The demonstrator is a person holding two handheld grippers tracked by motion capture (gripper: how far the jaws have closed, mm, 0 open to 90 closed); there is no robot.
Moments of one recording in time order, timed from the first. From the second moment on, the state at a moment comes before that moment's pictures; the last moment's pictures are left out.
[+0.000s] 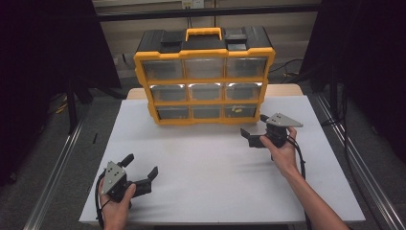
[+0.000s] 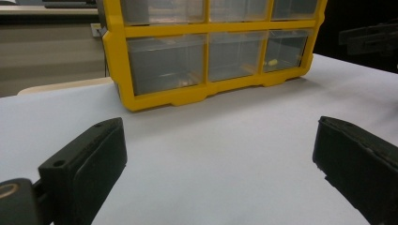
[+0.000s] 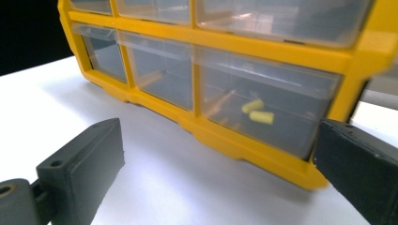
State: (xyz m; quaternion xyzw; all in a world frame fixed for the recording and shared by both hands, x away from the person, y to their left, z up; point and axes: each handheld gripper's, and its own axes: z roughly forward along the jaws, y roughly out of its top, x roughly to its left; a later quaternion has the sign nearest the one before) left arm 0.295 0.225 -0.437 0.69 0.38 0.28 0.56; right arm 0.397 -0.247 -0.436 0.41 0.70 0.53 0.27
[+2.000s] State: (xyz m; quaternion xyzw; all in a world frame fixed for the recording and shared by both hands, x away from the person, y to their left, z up) left arm 0.283 0.228 -0.434 0.68 0.40 0.29 0.55; right arm 0.284 -0.308 -0.434 0.46 0.64 0.52 0.34
